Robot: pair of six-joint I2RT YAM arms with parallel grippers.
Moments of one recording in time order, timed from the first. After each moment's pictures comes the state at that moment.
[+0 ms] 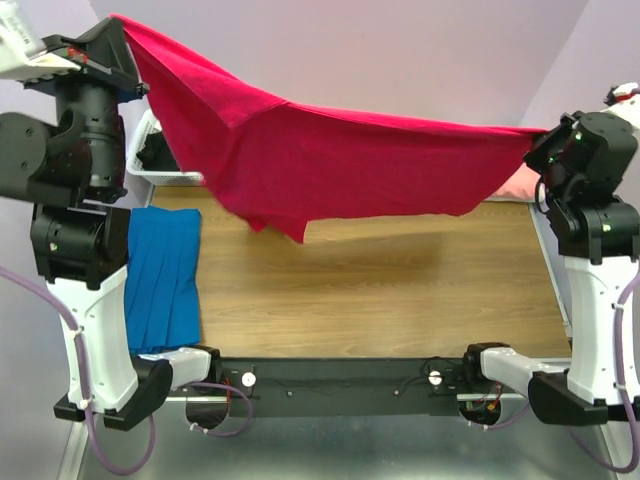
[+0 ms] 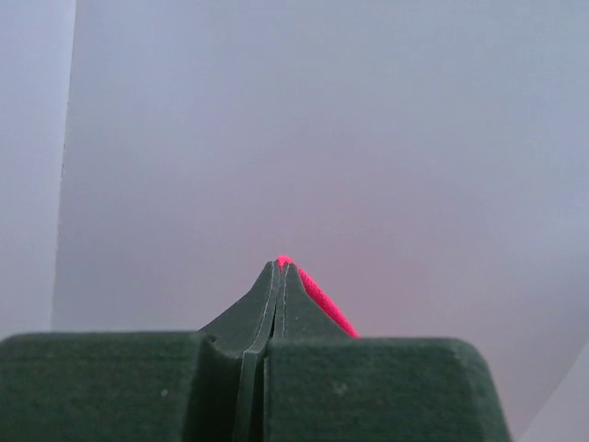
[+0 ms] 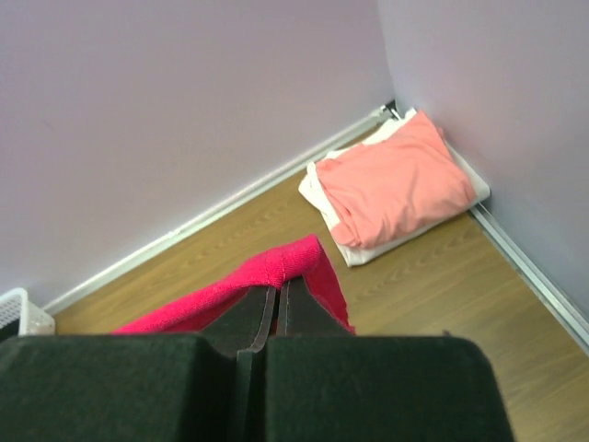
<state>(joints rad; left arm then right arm) -0.17 1.24 2.16 -0.38 -0.21 -0.26 0.06 1.14 1.71 -0.77 0.41 0.41</state>
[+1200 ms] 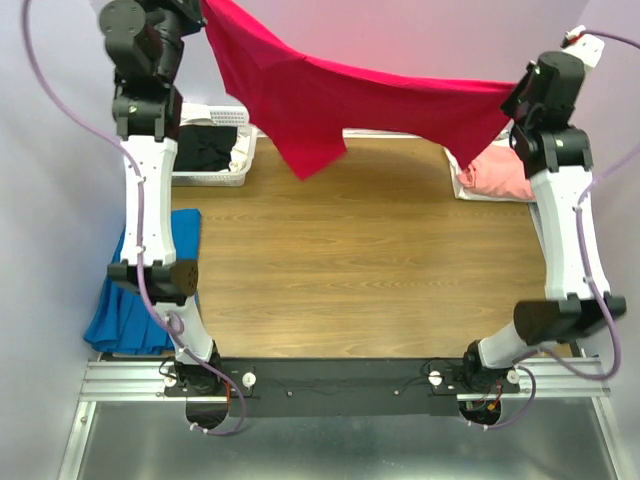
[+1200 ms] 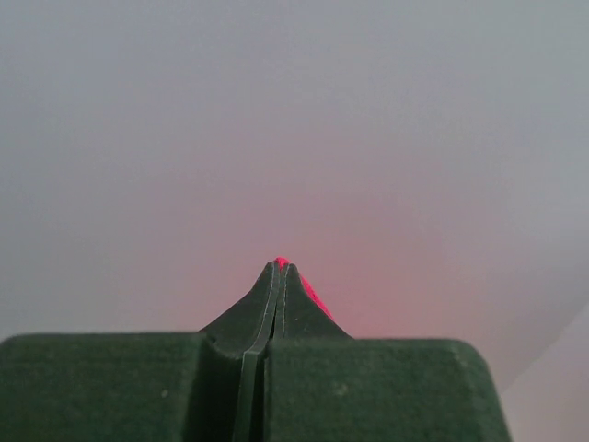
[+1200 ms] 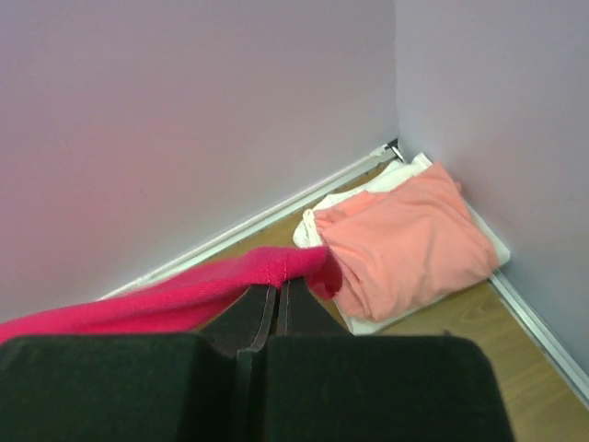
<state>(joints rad) -0.04 1.87 2.48 -0.23 0.05 -0.46 0.05 1.58 1.96 -0.57 0.43 0.32</state>
